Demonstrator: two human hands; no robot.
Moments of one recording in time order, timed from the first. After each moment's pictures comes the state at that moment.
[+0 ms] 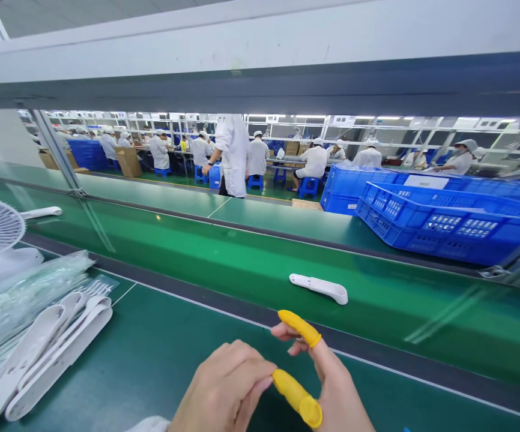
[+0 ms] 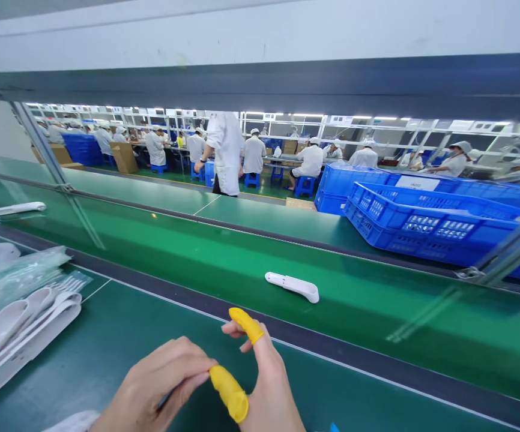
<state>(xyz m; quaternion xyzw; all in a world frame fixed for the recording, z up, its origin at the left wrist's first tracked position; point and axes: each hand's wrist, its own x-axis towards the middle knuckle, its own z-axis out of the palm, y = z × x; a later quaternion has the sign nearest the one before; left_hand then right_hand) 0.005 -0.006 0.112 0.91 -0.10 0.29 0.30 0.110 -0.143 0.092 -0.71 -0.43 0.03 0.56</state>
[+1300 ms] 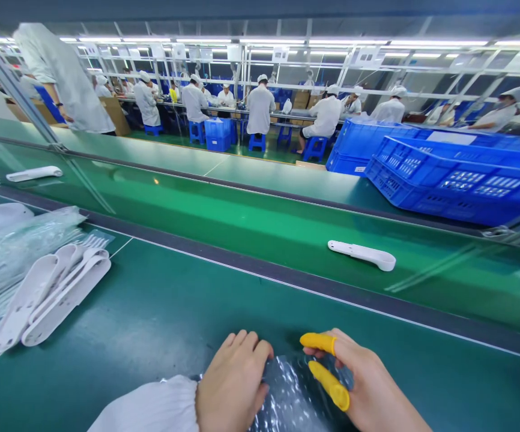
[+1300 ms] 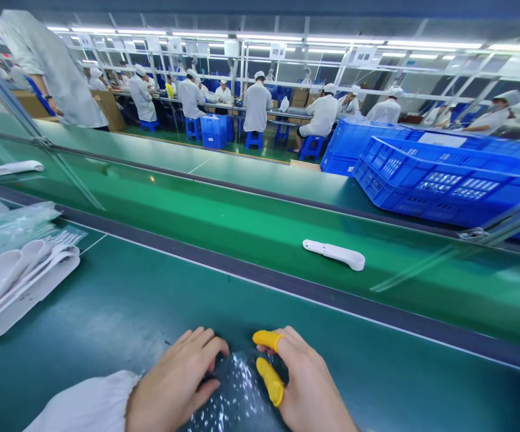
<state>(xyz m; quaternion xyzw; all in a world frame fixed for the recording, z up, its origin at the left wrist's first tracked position) -0.002 -0.055 0.070 0.96 0.10 -0.12 0.25 0.106 -0.214 0.070 -0.81 -0.46 0.10 0.35</state>
